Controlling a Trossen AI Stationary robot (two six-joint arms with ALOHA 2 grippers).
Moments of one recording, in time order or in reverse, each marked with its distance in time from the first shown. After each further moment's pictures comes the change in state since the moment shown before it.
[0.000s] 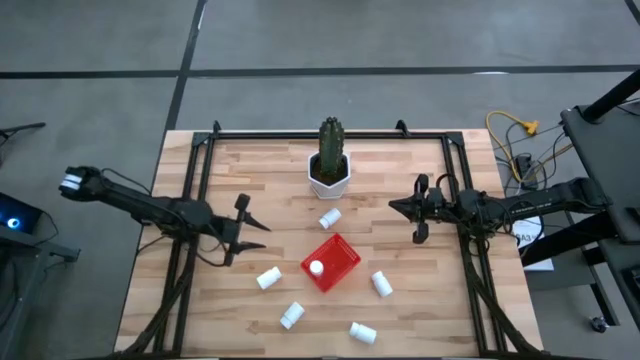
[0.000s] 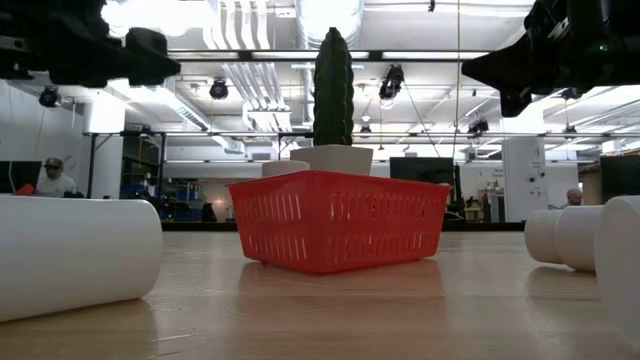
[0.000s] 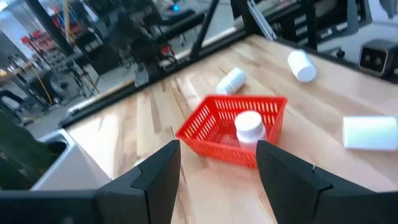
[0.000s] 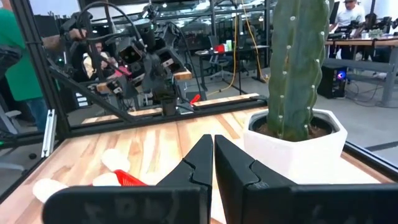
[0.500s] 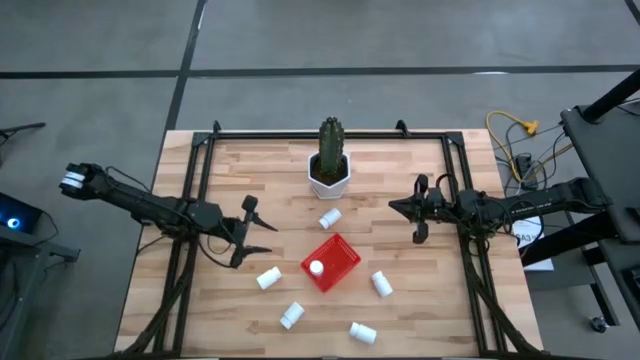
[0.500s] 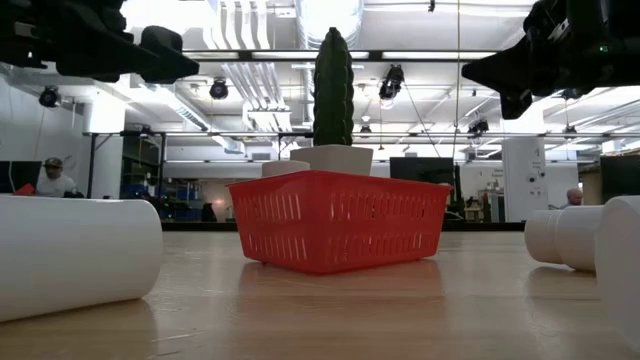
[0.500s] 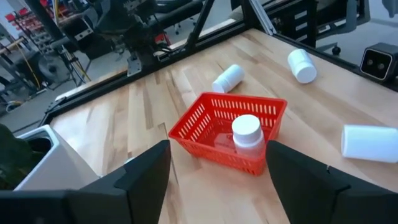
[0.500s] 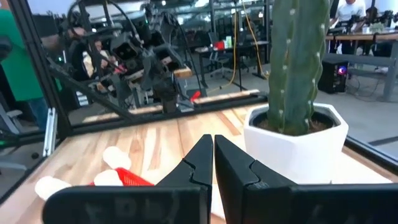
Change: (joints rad) left arm 0.000 0.132 0.084 -0.002 0.003 -0.053; right arm 0.000 0.000 0.000 -0.023 0.000 0.018
